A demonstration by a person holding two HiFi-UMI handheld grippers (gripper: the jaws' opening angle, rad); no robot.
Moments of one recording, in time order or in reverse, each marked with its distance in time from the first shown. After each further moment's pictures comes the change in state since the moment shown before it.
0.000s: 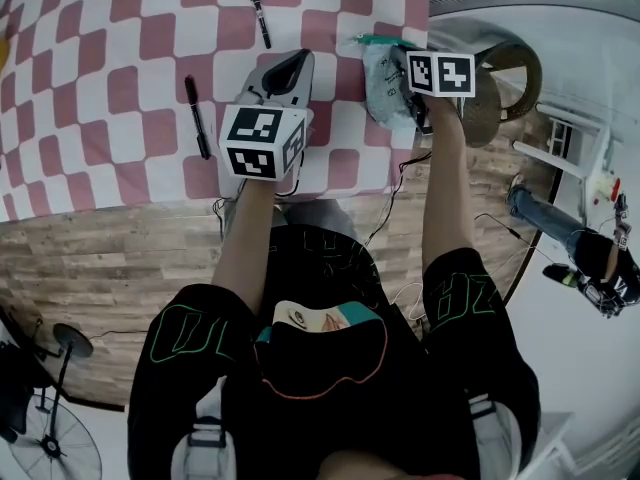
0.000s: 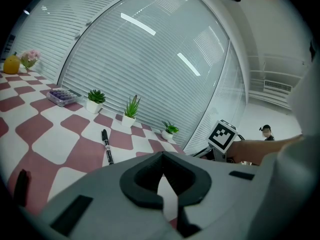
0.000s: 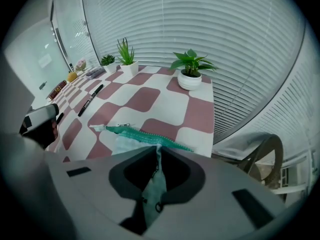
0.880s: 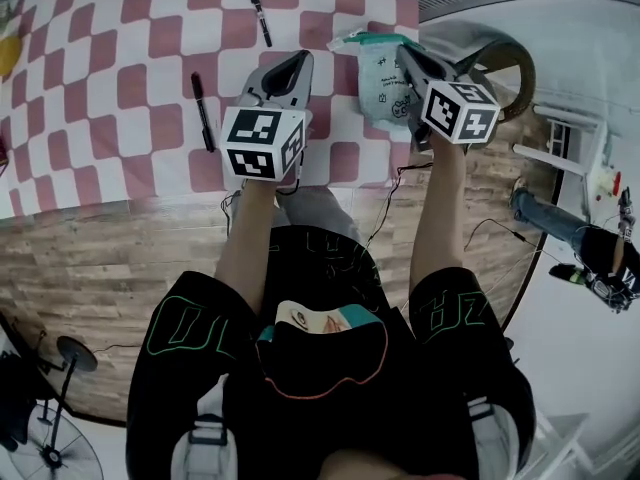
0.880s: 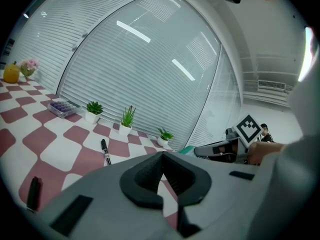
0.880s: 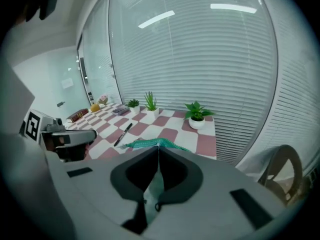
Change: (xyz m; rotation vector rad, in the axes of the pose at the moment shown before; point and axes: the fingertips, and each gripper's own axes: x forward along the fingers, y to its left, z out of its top) left arm -0.028 -0.017 0.015 0.046 -0.069 -0.027; right arm -0.099 0.046 0.026 0.006 -0.441 0.089
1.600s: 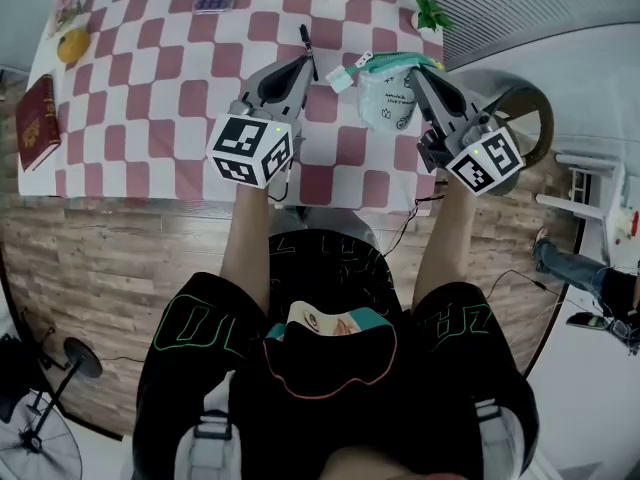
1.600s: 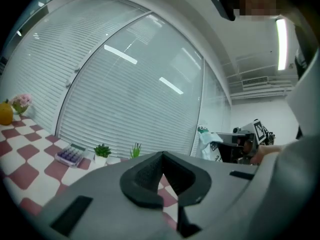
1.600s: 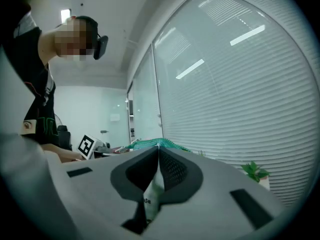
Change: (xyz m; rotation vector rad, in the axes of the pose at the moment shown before) left arm -0.064 0.030 0.094 0.177 -0.201 -0.043; right arm -0.077 0.121 0.107 -0.171 -0.581 0.429
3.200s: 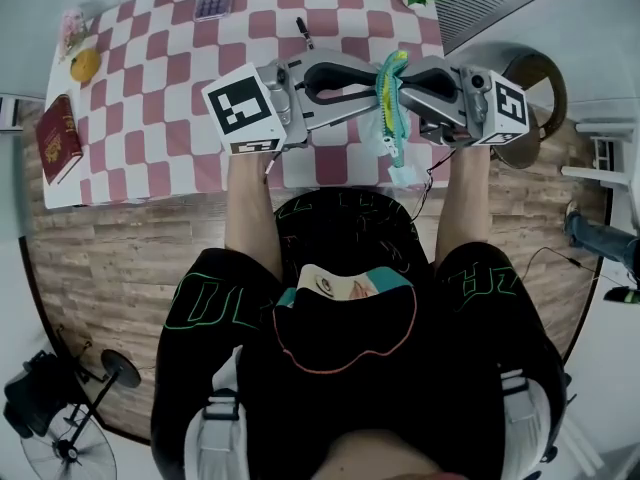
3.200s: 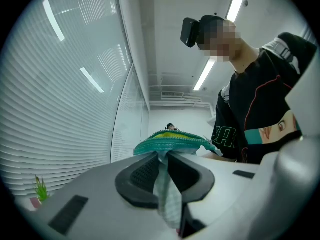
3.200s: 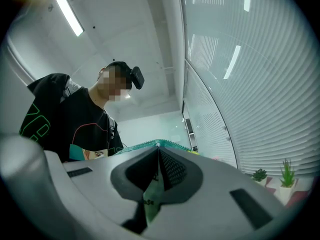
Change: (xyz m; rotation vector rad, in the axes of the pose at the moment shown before) left arm -0.042 -0.169 0.058 0.214 -0.016 -1.001; right arm -0.034 0.117 0.053 0.083 -0.250 0.789
